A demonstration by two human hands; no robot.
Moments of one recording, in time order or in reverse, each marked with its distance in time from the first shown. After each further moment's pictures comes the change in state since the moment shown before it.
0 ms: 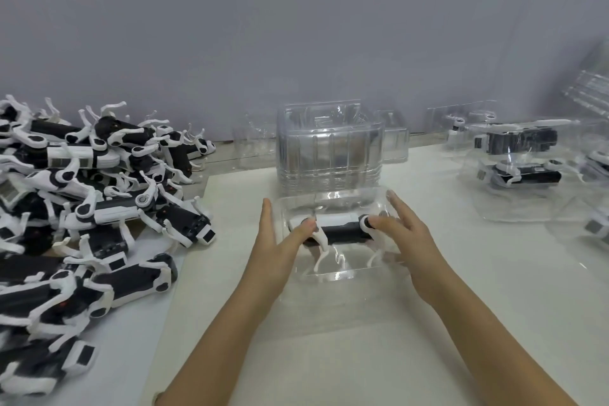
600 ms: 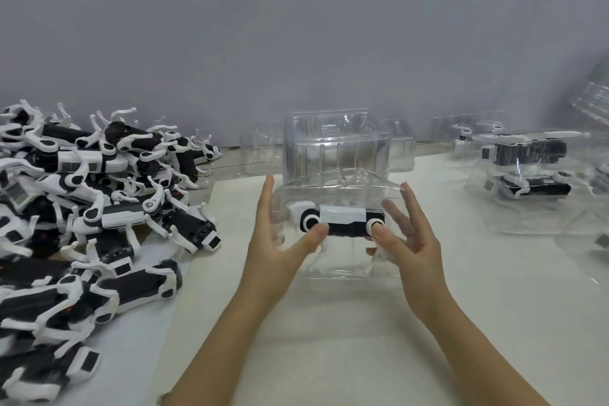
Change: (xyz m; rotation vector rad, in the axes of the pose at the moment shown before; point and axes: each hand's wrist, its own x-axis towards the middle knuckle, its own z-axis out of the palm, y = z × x) left_hand 0.000 0.010 -0.007 0.053 -0.002 0.323; right_hand -0.008 0.010 0.011 0.126 0.067 -0.281
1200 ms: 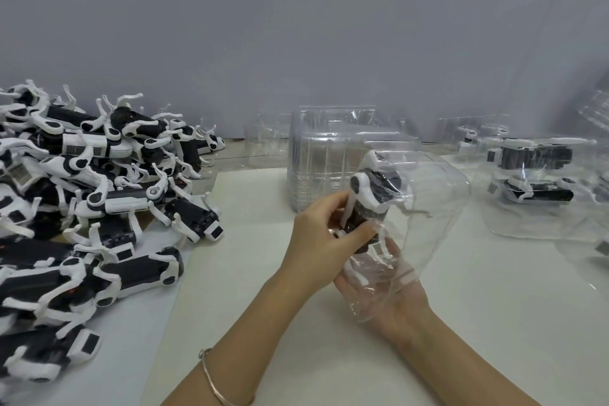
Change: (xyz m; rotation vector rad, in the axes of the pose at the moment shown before) left_hand 0.008 0.017 0.041 0.018 -0.094 0.169; right_hand -0.014 0.006 0.027 0.994 -0.395 0.643
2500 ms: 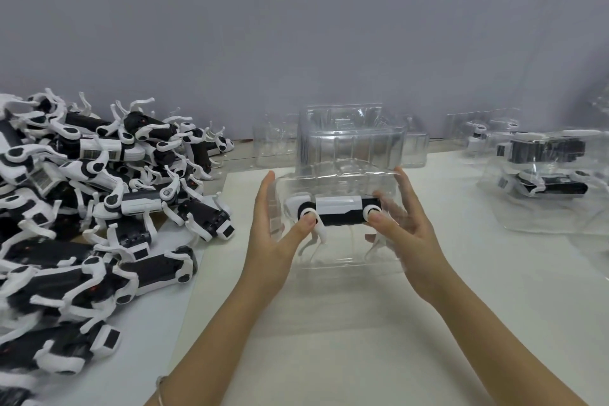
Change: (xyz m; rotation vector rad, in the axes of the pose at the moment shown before) left_hand -0.022 -0.017 -0.052 -0.090 0.208 -0.145; right_hand 0.006 -0.031 0.007 -1.058 0.283 -0.460
